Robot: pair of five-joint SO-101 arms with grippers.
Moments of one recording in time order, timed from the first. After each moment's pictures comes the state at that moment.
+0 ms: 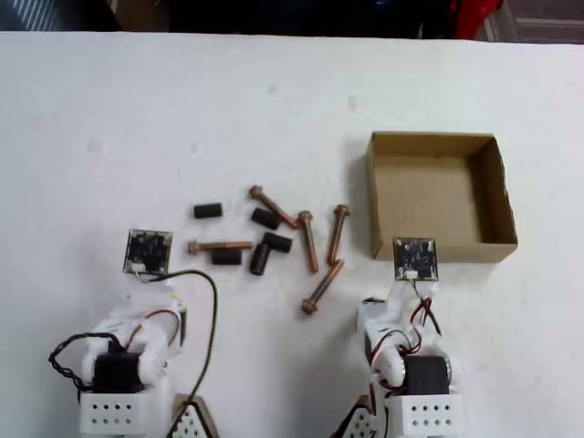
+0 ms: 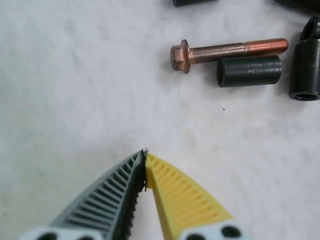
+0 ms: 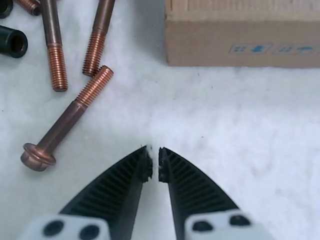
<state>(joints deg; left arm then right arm) -6.4 -104.1 97.1 73.3 -1.2 -5.2 -102.8 96.4 72.3 -0.1</state>
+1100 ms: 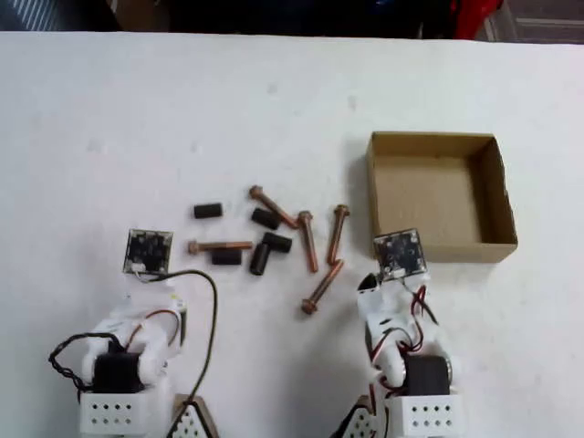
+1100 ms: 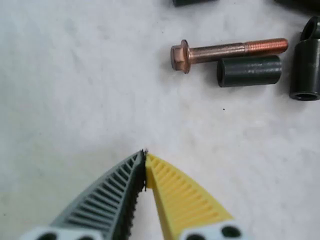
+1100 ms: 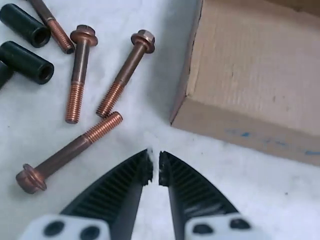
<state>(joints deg) -6.4 -104.1 97.1 73.3 -1.2 -5.2 -102.8 94.4 62.0 13.2</state>
